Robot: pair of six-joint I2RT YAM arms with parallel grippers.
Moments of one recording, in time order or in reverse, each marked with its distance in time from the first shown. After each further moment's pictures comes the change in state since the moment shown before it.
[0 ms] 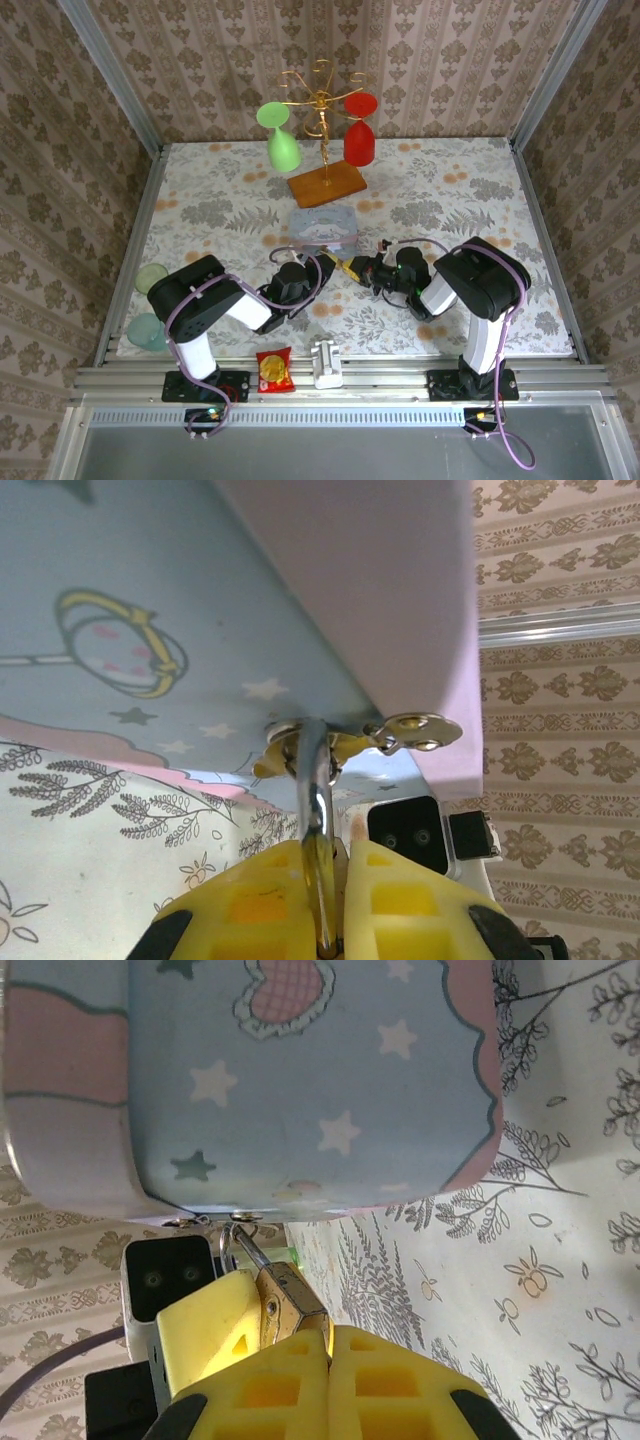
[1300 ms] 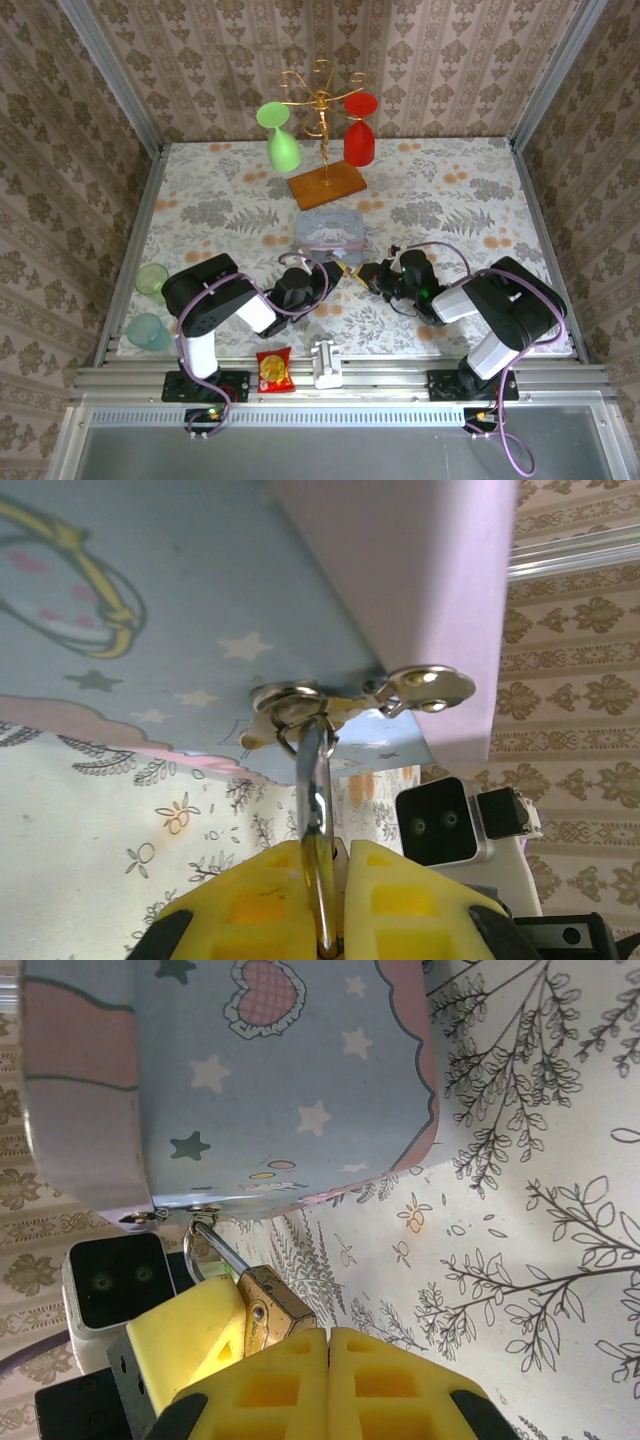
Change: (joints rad) left arm -0.034 0.084 -0.004 0.109 0.062 0.045; right arm 0.009 -0.237 -0.057 -0.342 0.095 -0.126
